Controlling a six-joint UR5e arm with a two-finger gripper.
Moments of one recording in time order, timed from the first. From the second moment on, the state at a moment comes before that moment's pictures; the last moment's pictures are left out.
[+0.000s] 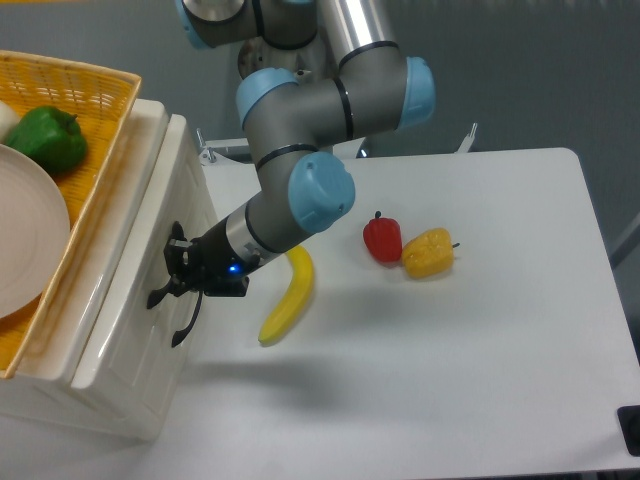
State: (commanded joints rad) arm 2.30 -1.91 -1.56 -1.43 0.84 0.57
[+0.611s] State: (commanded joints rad) arm 2.45 -1.91 -1.52 -1.42 0.96 0.58
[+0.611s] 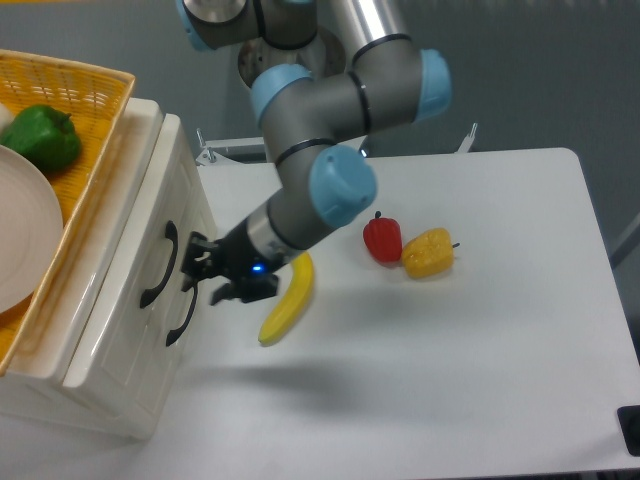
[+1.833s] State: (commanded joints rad) arm 2.70 -1.90 -1.49 -1.27 1.47 1.00
